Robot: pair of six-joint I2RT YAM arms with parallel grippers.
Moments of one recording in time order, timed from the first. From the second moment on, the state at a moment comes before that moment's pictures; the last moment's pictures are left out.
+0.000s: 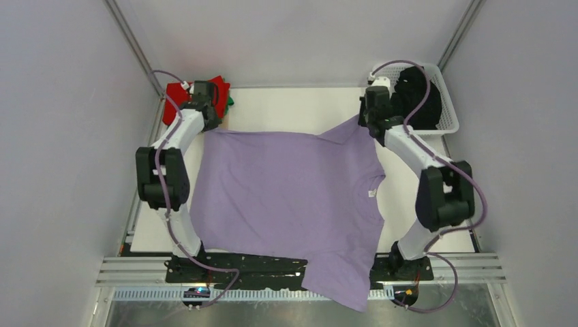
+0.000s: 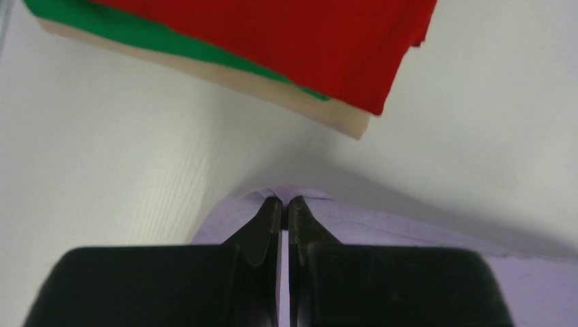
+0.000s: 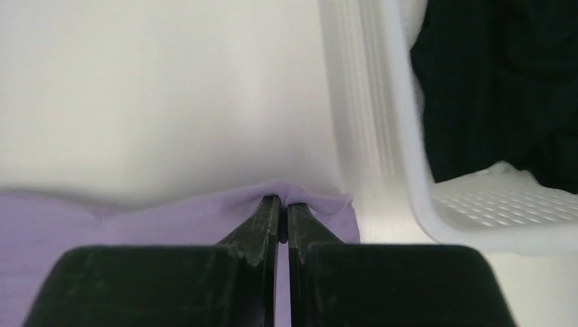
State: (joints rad) left arm -0.07 1.82 1.49 -0.53 -0.30 -0.40; right arm 0.21 1.57 1.23 -0.14 0.29 0.16
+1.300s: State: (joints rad) left arm -0.11 1.57 1.33 -0.64 -0.10 -0.53; right arm 0.24 2.03 1.47 -0.19 -0.22 0.53
